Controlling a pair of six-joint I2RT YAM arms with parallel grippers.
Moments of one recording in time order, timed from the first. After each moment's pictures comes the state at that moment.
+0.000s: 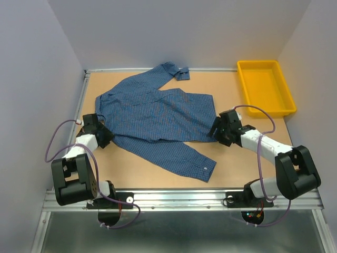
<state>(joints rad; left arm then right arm) 0.20 1.32 0.62 -0.28 0.03 -0.65 0.37 1.36 0.72 -0.30 0.10 0.80</state>
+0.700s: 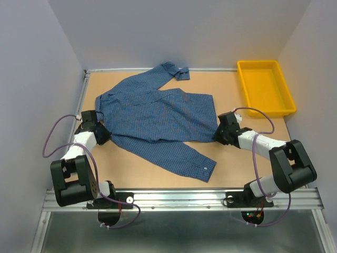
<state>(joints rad) 0.20 1.32 0.67 -0.36 0.04 -0.57 0.37 1.44 0.66 -0.17 0.19 0.83</state>
